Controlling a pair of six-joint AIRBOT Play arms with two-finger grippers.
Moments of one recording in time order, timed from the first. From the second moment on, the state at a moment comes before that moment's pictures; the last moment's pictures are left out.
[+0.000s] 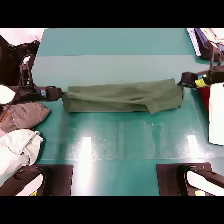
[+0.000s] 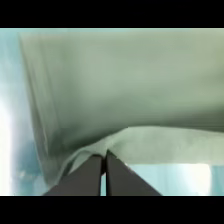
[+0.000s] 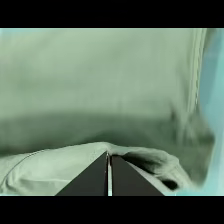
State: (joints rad) left arm -0.07 -0.97 0.90 1.17 -0.81 -1.51; right arm -0.11 -1.23 1.29 -1.23 1.16 1.52
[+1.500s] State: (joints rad) left arm -0.07 -1.26 1.10 1.14 -0.98 -1.55; right arm -0.39 -1.87 1.71 -0.97 1.53 1.32
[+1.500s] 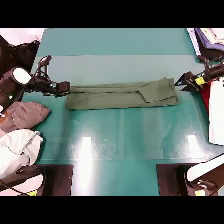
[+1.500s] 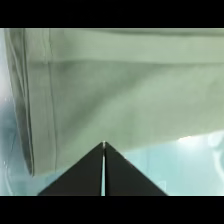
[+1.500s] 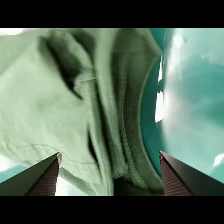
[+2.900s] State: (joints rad) left arm -0.48 -1.88 1.79 1.05 -0.92 -1.54; right arm -0.20 -1.68 1.71 -0.71 1.56 1.23
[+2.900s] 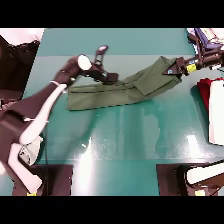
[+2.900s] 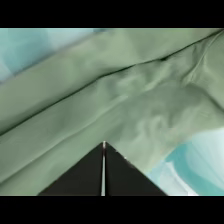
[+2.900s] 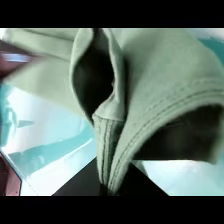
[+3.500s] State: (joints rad) left arm -0.55 -2.11 1.99 1.04 -1.01 -1.60; right arm 0.02 -1.58 1.80 -0.71 1.52 1.32
